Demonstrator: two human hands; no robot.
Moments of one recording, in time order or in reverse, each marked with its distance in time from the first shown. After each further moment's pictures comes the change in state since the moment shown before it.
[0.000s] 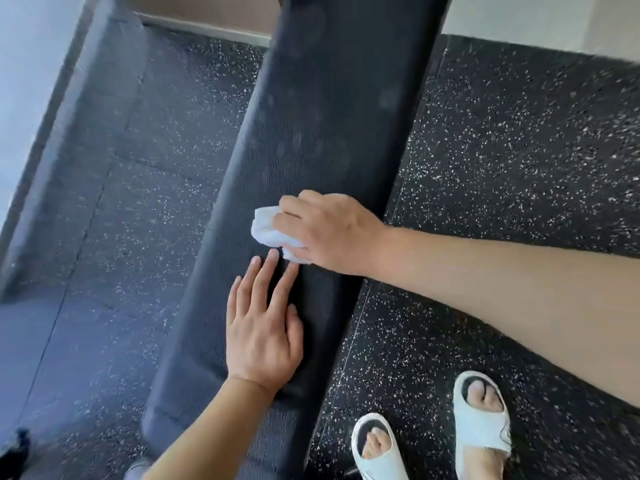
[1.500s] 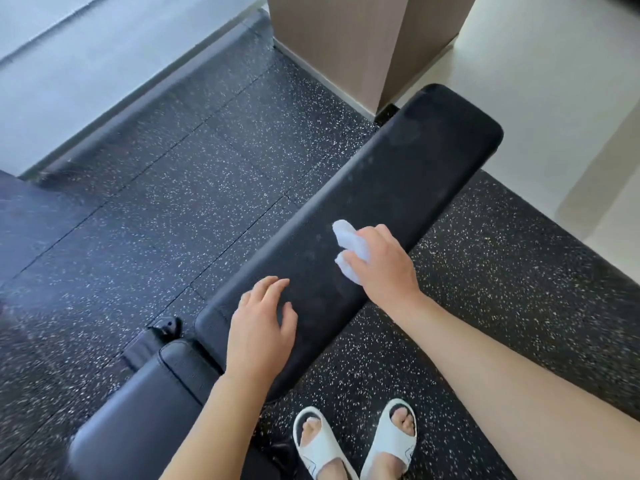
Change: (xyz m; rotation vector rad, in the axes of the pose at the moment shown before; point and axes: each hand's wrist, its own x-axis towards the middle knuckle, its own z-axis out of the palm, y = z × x) left_hand -0.086 0.026 -0.160 -0.405 -0.031 -0.617; right_hand -0.014 -0.101 -0.109 0.287 -0.112 0.587
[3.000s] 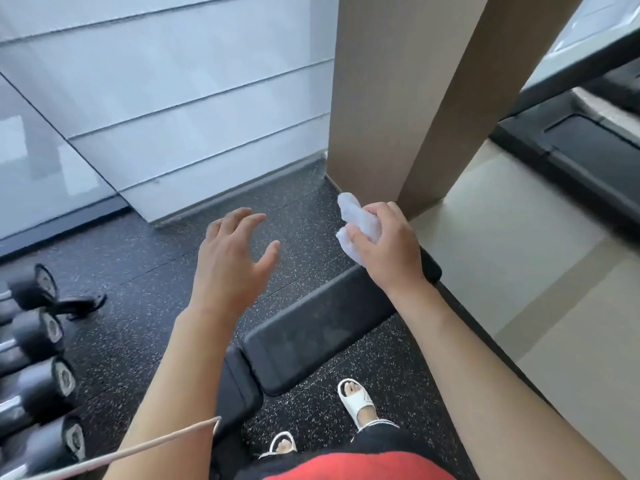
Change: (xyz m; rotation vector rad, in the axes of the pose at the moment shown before) left_hand -0.124 0.241 -0.460 -0.004 0.433 0.041; right_hand -0.104 -0.289 -0.416 0.208 0.318 -0.441
